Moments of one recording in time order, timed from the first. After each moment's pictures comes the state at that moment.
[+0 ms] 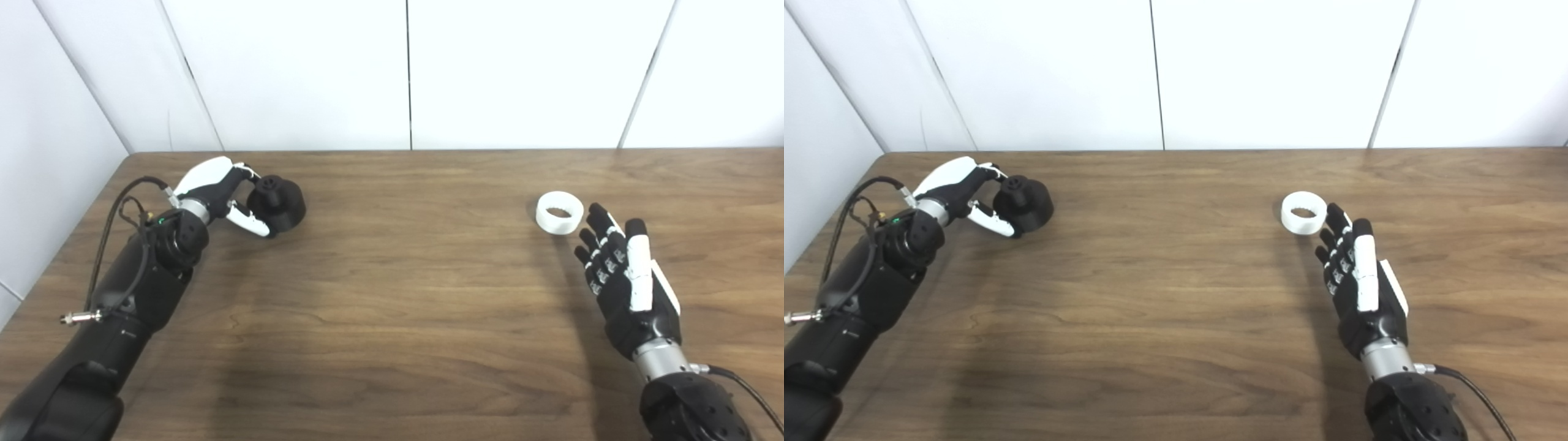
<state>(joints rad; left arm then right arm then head) -0.59 0.58 -0.26 0.49 0.59 0.22 -0.21 -0.05 -0.07 -0.07 -0.28 0.26 0.34 0.03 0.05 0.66</state>
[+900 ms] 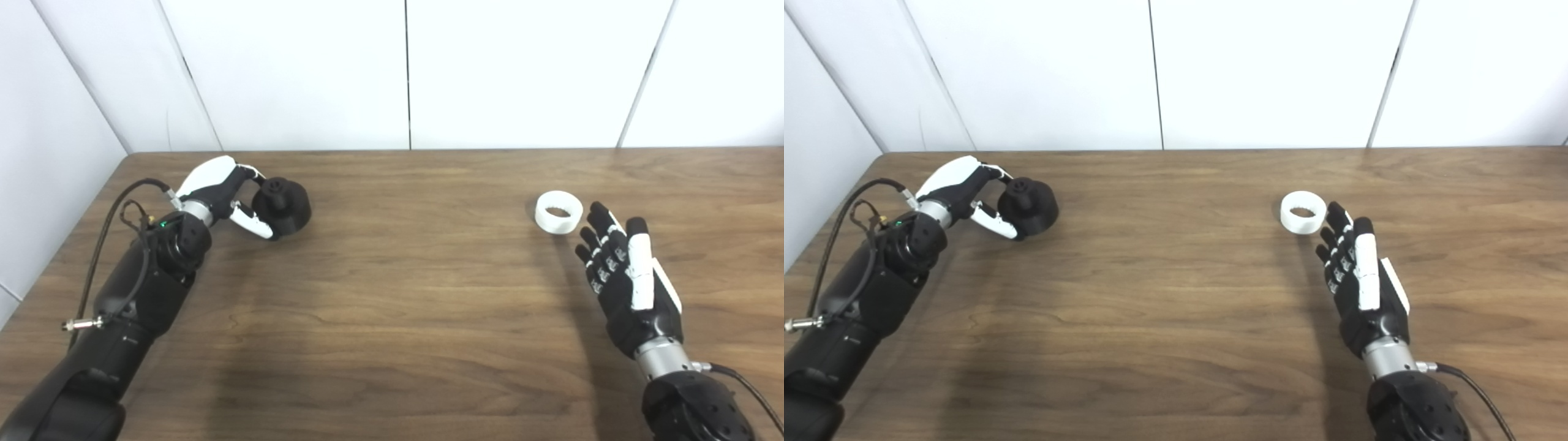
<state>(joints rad) -0.55 0.57 -0.24 0.43 0.58 0.22 -0.21 -0.05 -0.08 -0.06 -0.28 0.26 0.34 0.04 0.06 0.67</state>
